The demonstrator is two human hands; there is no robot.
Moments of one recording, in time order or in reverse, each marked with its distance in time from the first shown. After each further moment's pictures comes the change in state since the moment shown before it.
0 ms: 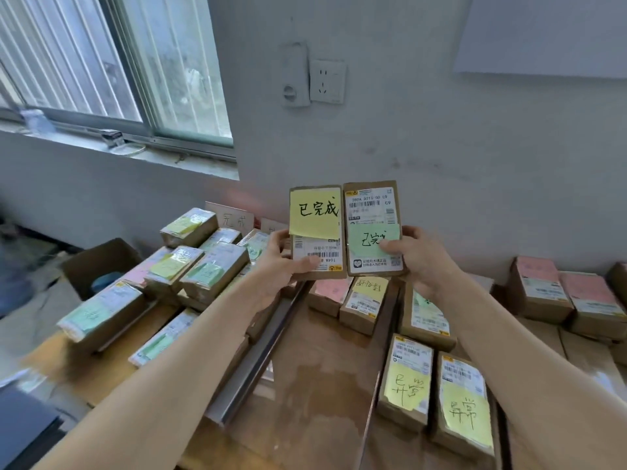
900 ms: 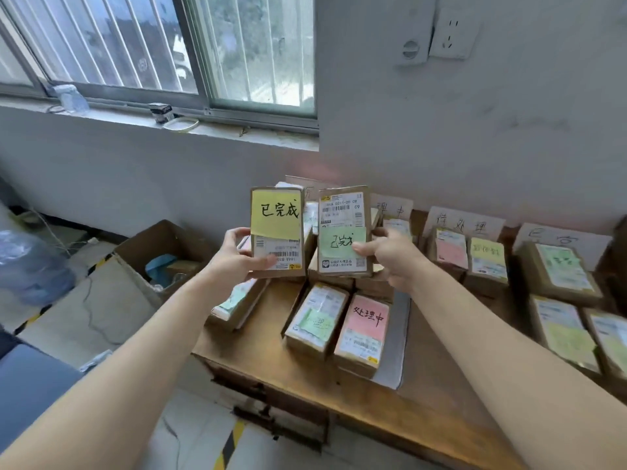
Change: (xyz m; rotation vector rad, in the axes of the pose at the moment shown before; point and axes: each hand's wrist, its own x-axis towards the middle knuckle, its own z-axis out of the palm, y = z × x) left_hand -0.038 -0.003 -0.365 0.186 0.090 -0.107; right_hand -0.018 0.075 0.330 -0.063 -0.059 0.156
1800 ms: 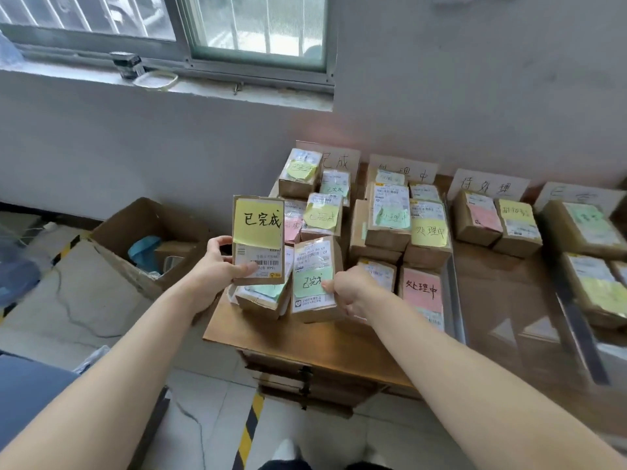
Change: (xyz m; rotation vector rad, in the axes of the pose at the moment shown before) left_hand 0.068 -0.072 -0.140 0.147 -0.072 -0.166; right_hand 0.052 0.098 0.173 -0.178 0.170 0.415
